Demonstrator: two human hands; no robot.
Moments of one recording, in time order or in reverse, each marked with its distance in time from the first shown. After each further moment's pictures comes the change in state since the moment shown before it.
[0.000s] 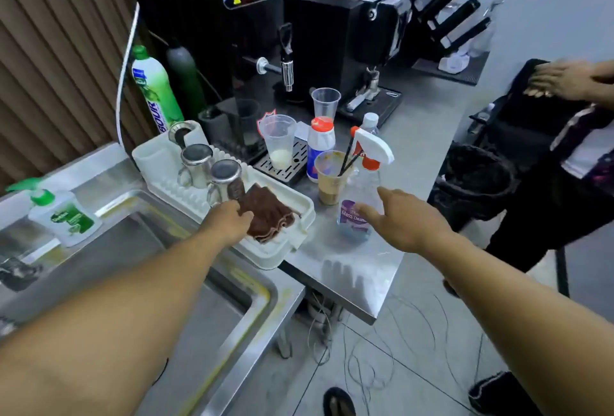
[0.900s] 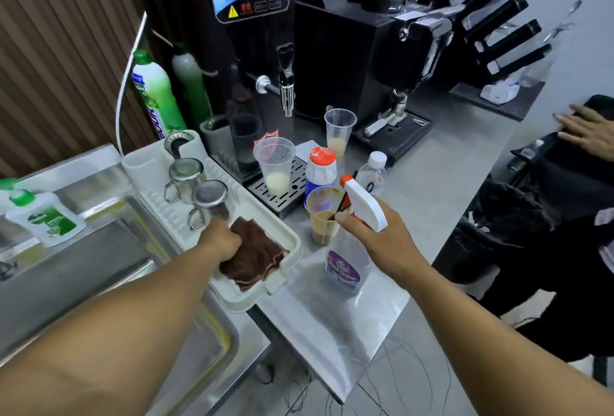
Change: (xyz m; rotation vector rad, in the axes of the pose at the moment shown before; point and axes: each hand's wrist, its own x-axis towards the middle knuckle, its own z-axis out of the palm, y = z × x) left_hand 0.066 0.025 0.032 -0.268 0.067 -0.367; right_hand 0.096 0.026 -0.003 0.999 0.018 -0.204
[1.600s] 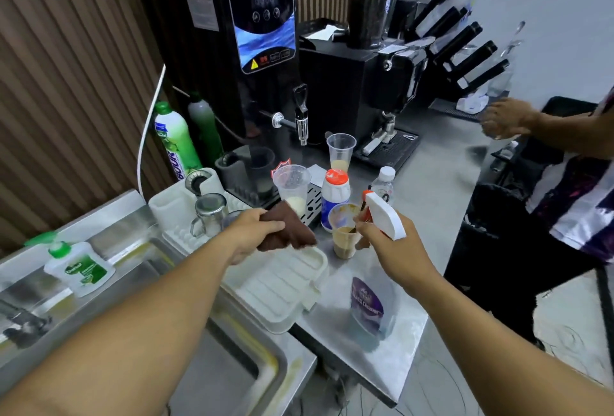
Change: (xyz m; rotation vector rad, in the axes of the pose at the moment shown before) left_hand -0.036 0.045 -0.072 -0.491 -0.376 0.288; right_hand -0.030 -0.037 0.047 0.077 0.221 -0.075
